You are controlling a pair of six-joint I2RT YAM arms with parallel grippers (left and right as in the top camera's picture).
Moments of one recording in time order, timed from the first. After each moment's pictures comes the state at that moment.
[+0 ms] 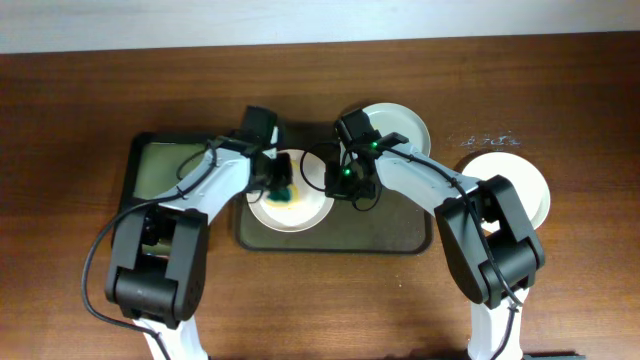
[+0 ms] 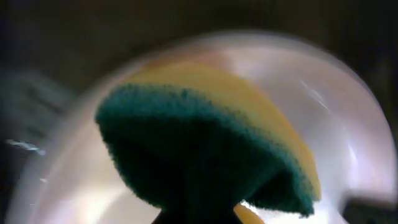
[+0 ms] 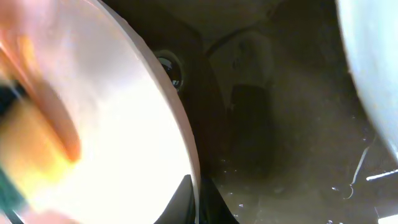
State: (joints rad) left arm -0.29 1.98 1.29 -0.52 0.10 -0.38; right arm 0.46 2.08 1.38 -0.59 -0.32 0.53
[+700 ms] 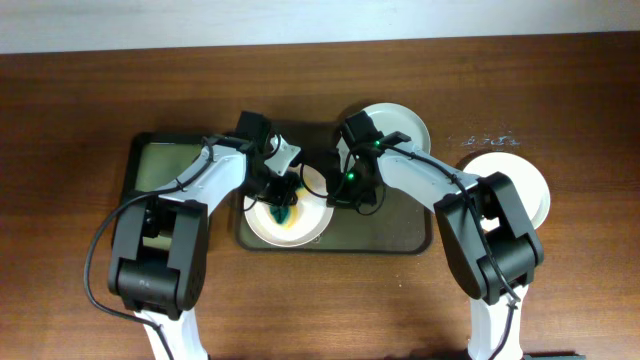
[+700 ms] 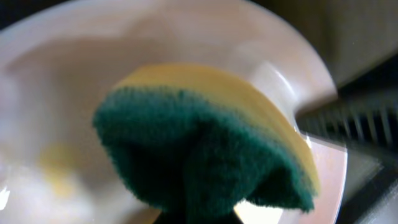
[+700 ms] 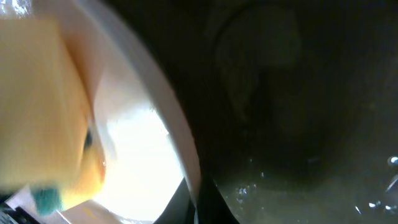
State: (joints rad) left arm -0.27 2.03 1.30 -0.69 0.43 0.16; right arm 0.44 2.10 1.38 -0.65 -0.48 0.46
